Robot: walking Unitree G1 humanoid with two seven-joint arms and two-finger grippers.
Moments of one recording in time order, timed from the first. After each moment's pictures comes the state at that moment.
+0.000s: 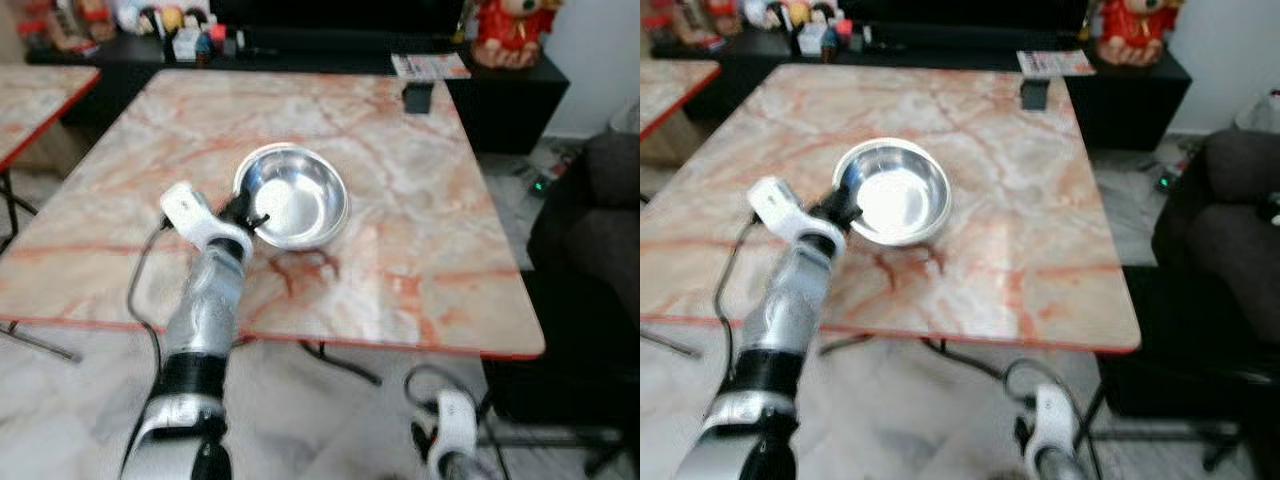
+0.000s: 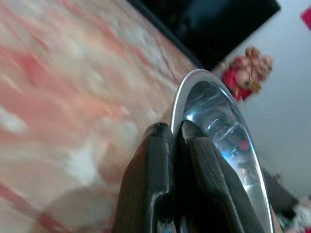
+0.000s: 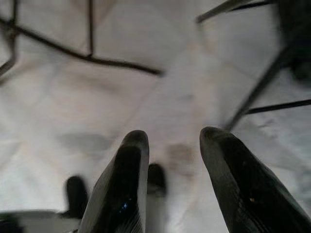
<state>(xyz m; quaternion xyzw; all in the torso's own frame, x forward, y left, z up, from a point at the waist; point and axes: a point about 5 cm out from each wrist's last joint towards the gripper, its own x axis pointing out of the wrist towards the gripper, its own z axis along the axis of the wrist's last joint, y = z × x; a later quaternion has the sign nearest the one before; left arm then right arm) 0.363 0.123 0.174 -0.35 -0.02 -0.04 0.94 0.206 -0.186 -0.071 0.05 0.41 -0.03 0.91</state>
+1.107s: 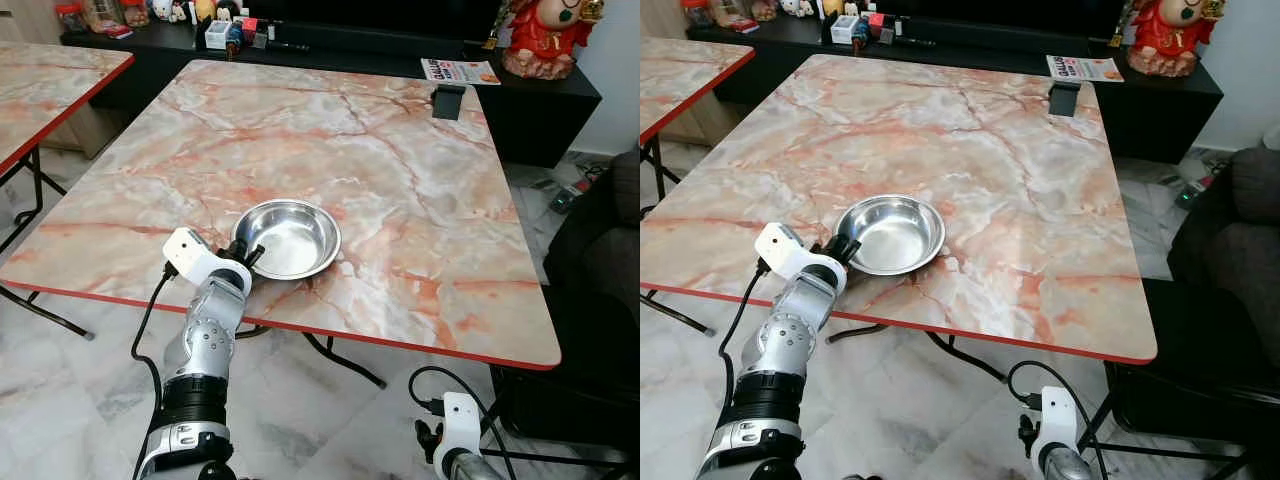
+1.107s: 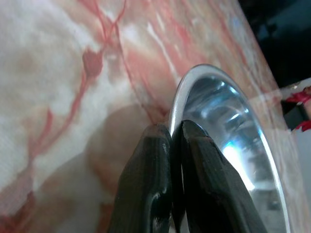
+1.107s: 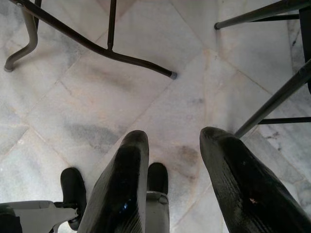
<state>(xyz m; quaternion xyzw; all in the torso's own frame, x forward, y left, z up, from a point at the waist) 0.348 0.143 0.139 -0.42 0.08 0.08 0.90 0.206 -0.182 -0.072 0.05 0.41 -0.02 0.91</state>
